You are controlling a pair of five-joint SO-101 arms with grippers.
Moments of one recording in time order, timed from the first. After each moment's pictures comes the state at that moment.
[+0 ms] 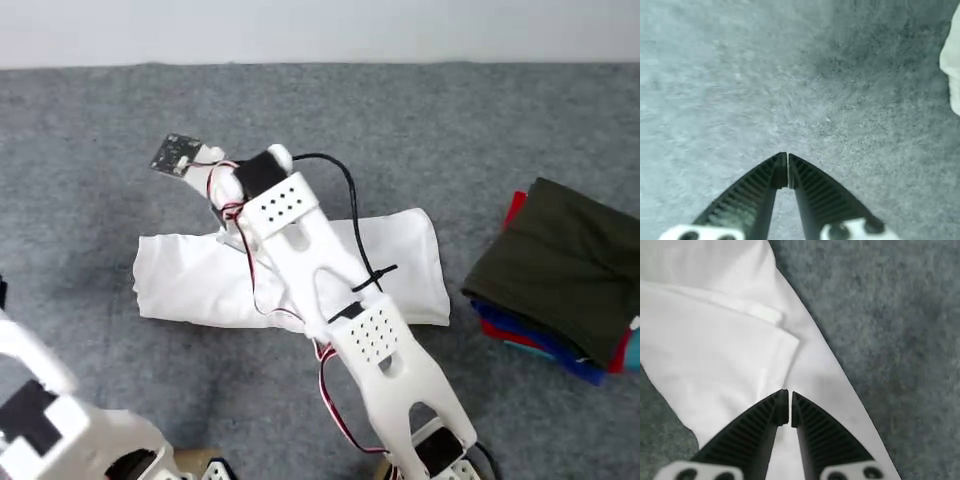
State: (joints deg) left arm -53.1 1.7 0.6 87.6 -37.4; right arm -40.7 57.8 -75.5 100.1 27.6
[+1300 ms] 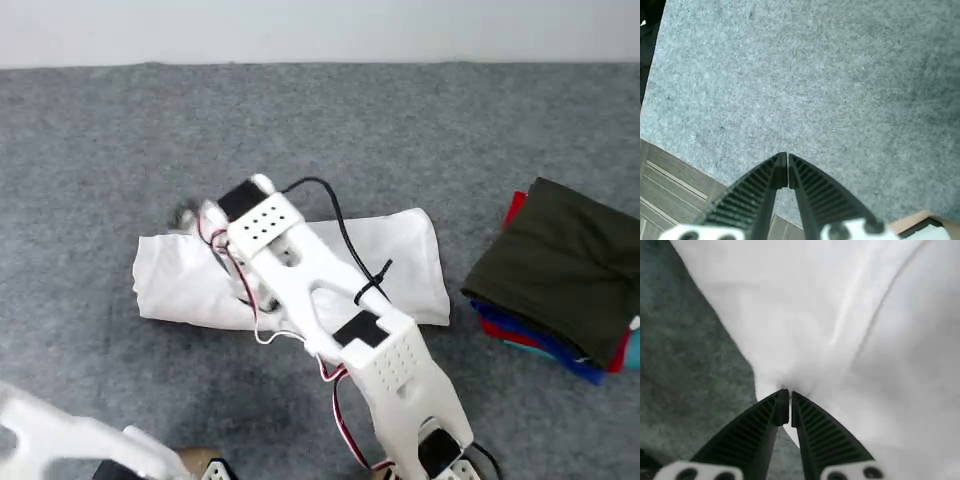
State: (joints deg) left arm -67.5 -38.8 14.9 99.3 -36.6; right arm -43.9 39.8 -32.9 99.5 23.7
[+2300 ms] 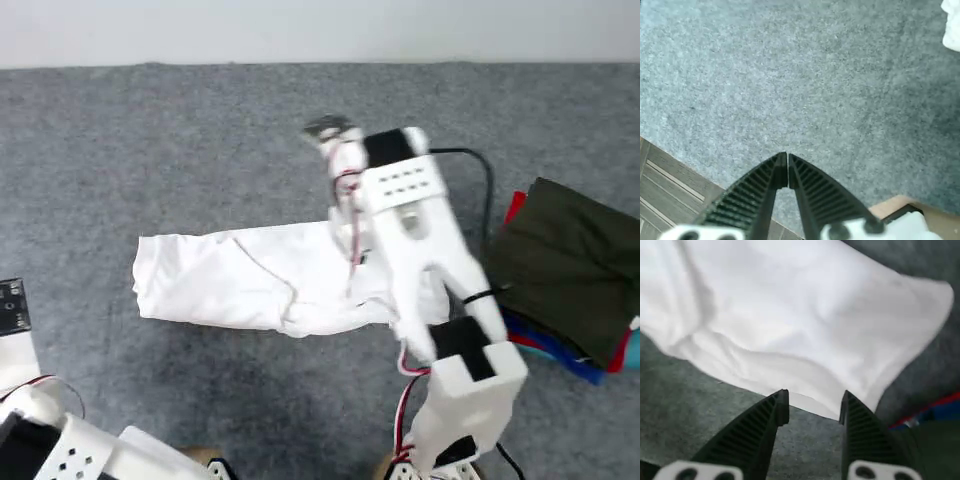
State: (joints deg) left arm -67.5 -69.8 46.0 96.9 -36.6; right arm -17.8 14.9 -16.8 99.2 12.1
